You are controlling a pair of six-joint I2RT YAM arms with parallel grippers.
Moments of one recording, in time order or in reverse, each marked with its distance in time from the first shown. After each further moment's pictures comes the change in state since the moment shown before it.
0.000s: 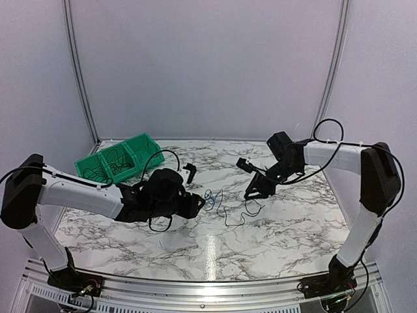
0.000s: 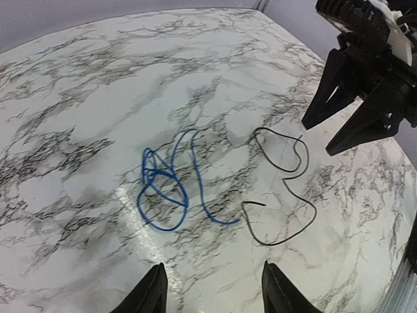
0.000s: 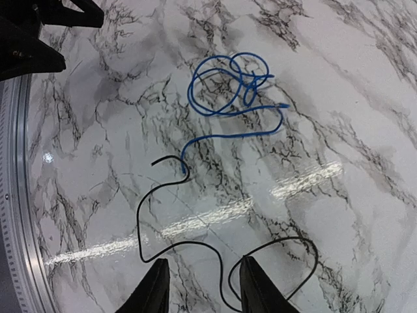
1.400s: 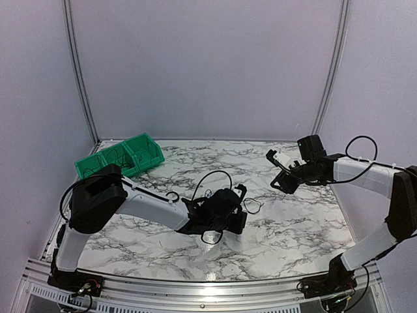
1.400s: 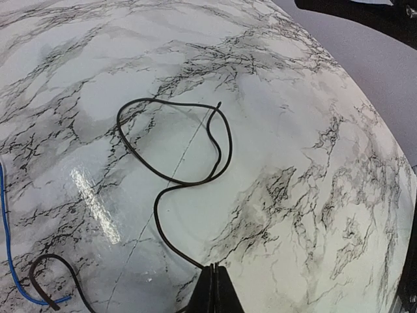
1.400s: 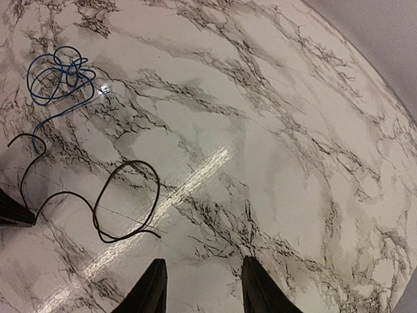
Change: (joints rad) left arm -0.153 0.580 0.526 0.031 0.061 -0.114; right arm -0.136 -0.335 -0.328 0.314 0.386 0.124
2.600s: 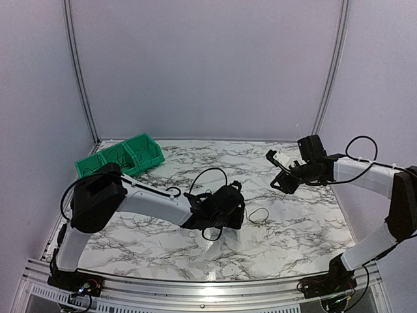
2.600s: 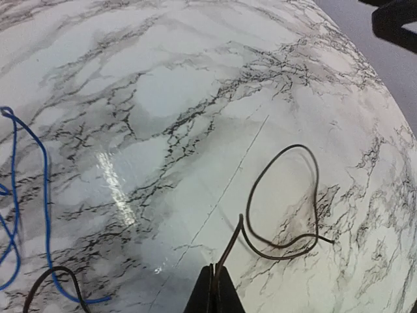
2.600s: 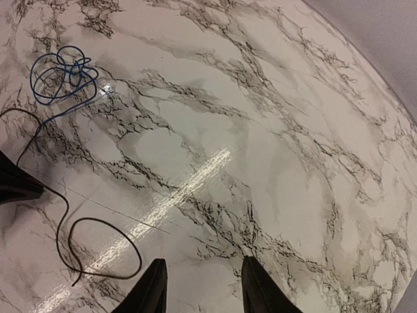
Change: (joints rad) left arm 0.011 0.037 0.100 -0.165 -0.096 -0.092; right arm 0.000 -0.002 -0.001 0.000 -0.009 -0.005
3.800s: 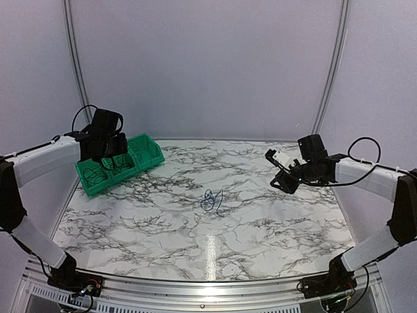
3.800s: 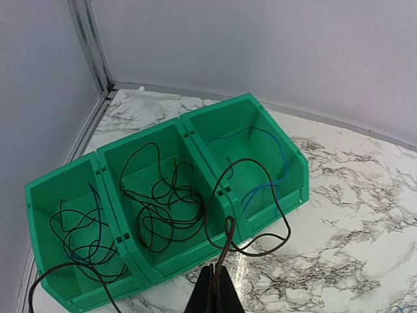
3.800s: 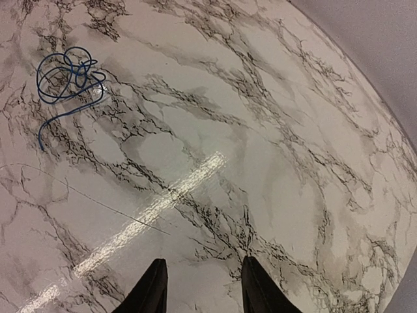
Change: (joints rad) left arm 0.767 -0.761 -0.357 -0.329 -0.163 0.281; right arm 0.021 -0.033 -0.005 0.000 0.018 -0.040
